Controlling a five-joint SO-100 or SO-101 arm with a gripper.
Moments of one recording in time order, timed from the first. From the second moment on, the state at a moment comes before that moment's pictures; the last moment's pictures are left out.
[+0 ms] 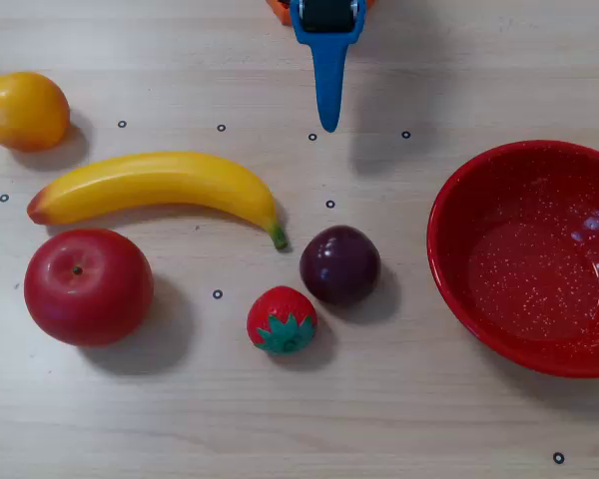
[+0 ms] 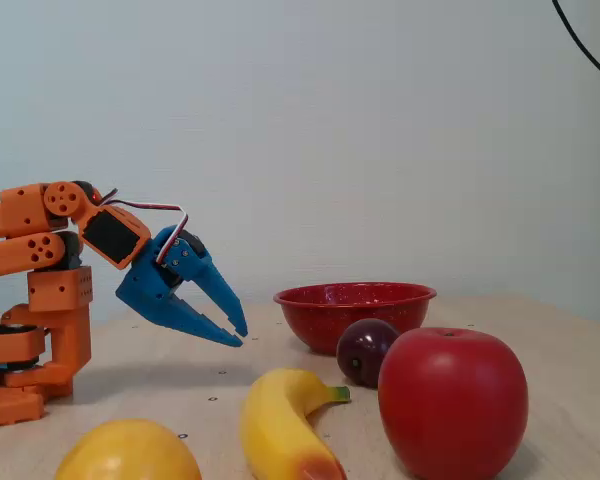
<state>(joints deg) 2.8 184.5 177.9 50.1 0.7</state>
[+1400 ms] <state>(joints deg) -3.8 152.0 149.7 62.5 7.2</state>
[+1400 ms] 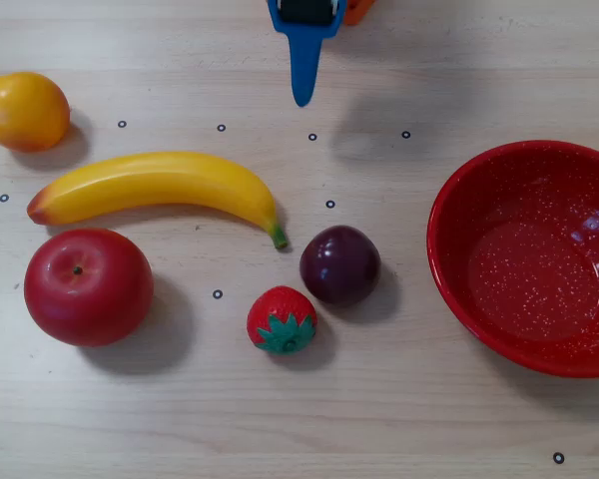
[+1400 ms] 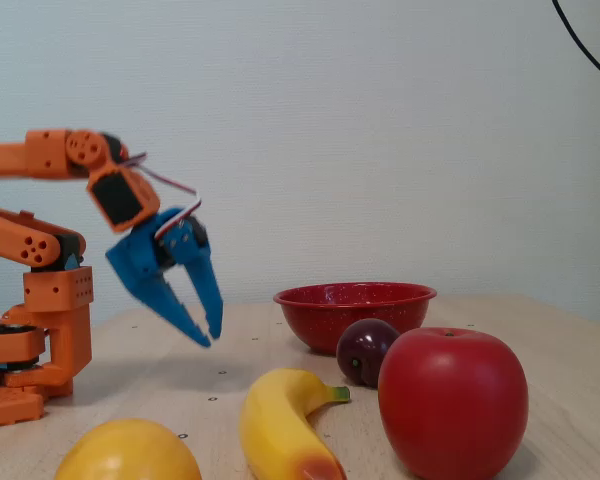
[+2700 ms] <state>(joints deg) -28.6 85.0 79.6 96.7 42.2</state>
